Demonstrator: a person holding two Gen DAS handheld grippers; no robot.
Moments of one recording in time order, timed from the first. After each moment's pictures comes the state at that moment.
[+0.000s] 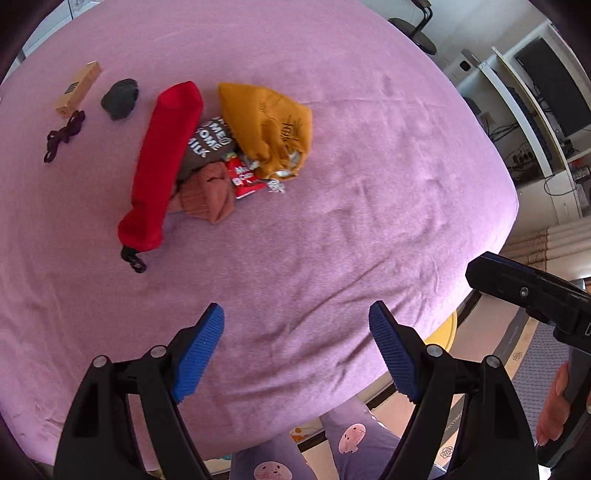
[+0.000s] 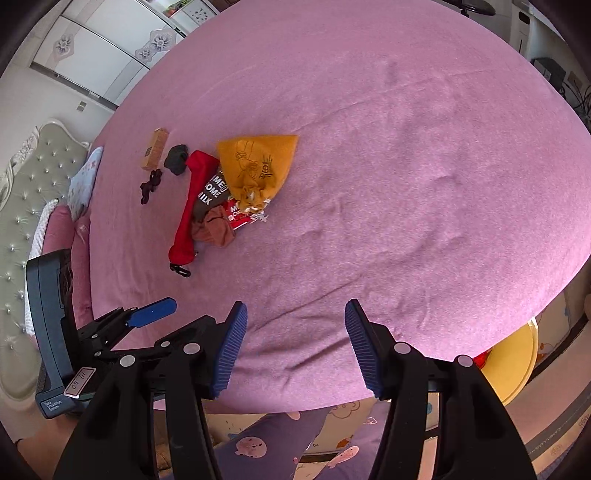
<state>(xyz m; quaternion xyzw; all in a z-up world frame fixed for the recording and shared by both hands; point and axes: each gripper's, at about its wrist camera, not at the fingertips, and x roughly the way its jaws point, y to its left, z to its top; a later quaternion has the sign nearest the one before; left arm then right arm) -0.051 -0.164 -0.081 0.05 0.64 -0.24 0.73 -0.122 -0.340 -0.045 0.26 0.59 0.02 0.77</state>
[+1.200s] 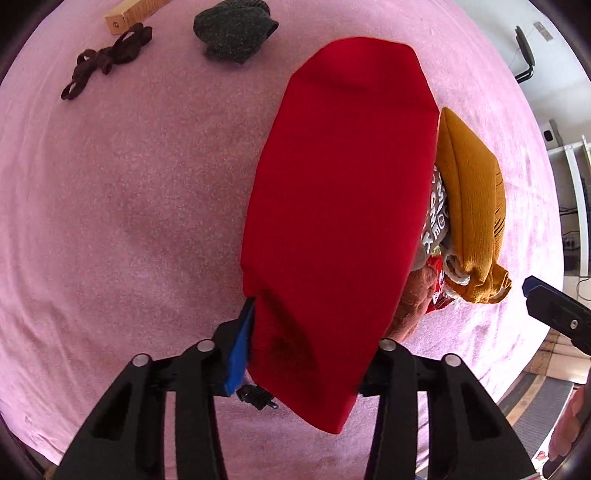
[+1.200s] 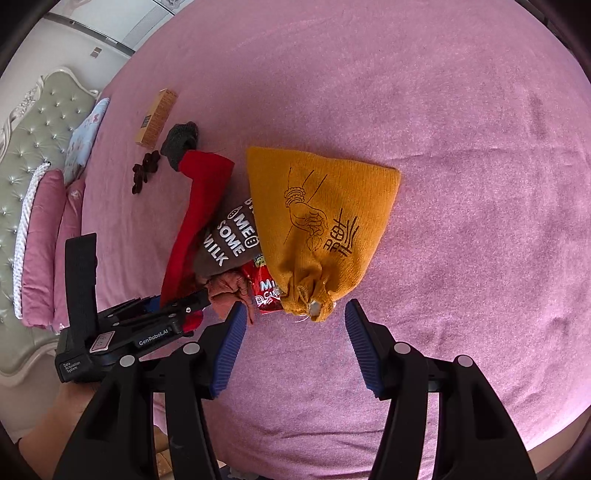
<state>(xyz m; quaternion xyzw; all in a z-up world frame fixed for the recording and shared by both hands) 0.094 -0.083 -0.192 -0.04 0.70 -0.13 0.70 0.046 -0.304 -0.123 0.20 0.65 0.09 0.73</state>
